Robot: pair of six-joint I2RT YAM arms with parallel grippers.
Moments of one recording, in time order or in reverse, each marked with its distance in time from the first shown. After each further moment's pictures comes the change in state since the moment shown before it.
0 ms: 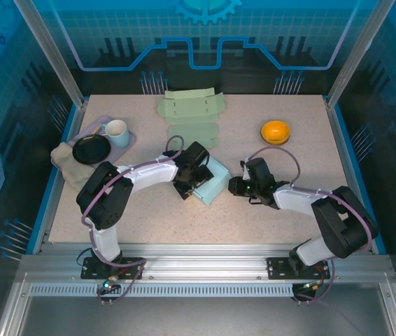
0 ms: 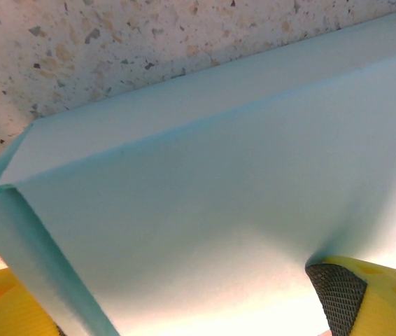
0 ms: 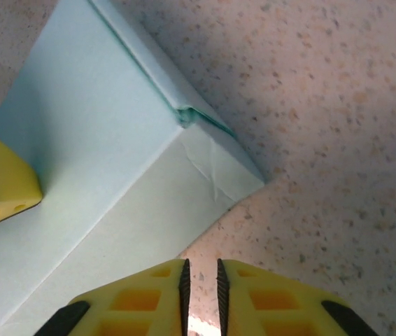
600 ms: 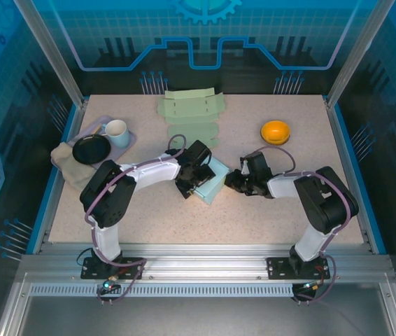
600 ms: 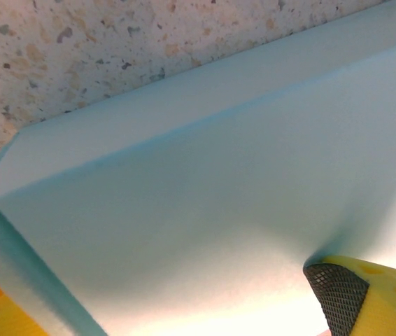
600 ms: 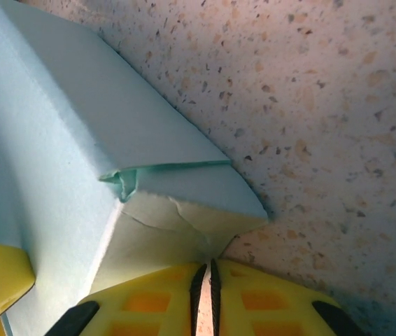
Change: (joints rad) left arm -0.005 0.032 0.041 -0.013 0.010 -0.001; right arm -0.057 0.232 0.097 0.117 -0.179 0.195
